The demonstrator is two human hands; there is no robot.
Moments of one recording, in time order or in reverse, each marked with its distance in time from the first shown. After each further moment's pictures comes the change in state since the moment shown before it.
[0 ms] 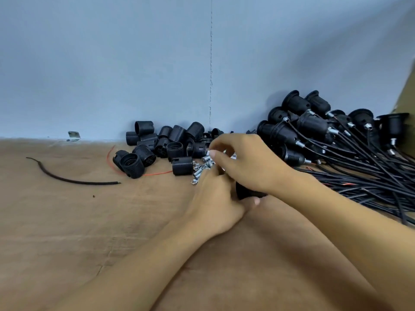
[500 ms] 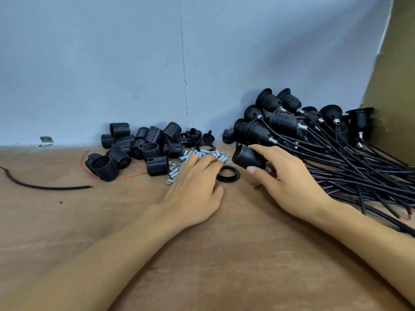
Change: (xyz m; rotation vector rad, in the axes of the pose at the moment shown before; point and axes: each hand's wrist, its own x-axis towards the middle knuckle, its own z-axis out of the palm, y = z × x) left_hand 0.019 0.006 0.005 0.433 -0.076 0.182; right_hand -0.086 0.079 -0.038 -0.063 0.168 0.090
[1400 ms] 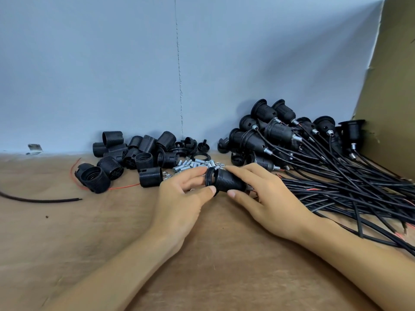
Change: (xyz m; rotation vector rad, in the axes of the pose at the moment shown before) left_hand -0.014 0.018 -0.009 -1.198 0.209 -0.606; right_hand 0.000 -0.005 0.014 -0.003 -0.121 -0.130
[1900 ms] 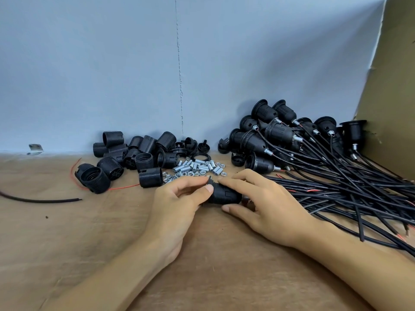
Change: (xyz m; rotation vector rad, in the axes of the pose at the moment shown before) left_hand -0.009 0.003 -0.002 -0.152 0.030 -0.067; right_hand -0.004 -0.010 -0.002 -0.121 -0.072 -0.074
